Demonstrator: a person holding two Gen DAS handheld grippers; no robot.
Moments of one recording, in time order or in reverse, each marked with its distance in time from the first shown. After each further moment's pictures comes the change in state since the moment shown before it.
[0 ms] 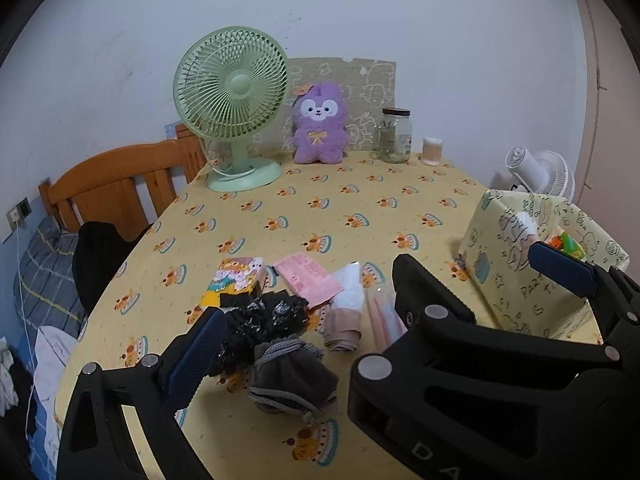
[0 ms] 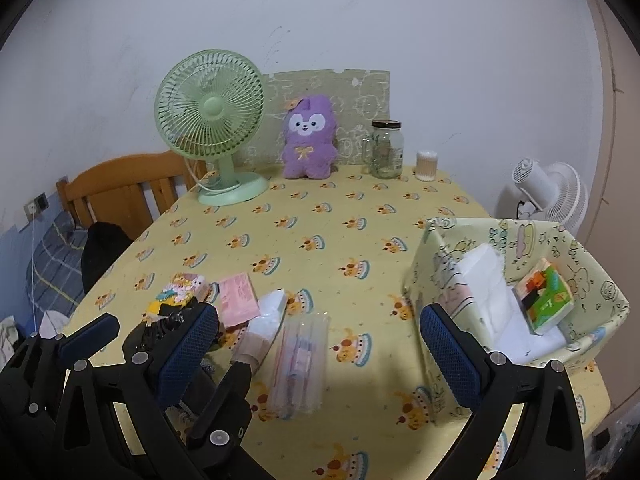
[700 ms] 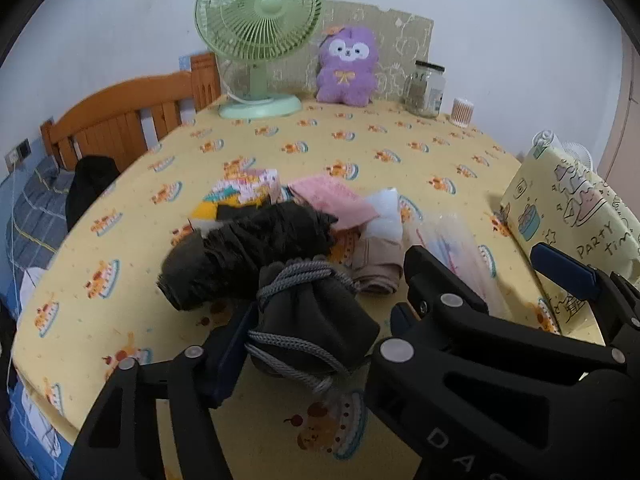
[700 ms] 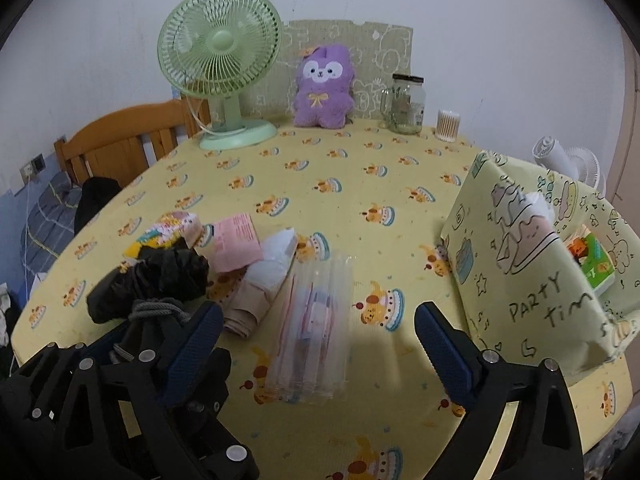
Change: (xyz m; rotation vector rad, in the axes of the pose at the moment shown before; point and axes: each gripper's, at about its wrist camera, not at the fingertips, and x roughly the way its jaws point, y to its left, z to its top) left arm 0.050 0.018 -0.041 -0.116 0.161 -0.001; right arm 0.053 0.014 -0.035 -0.055 0.143 0.007
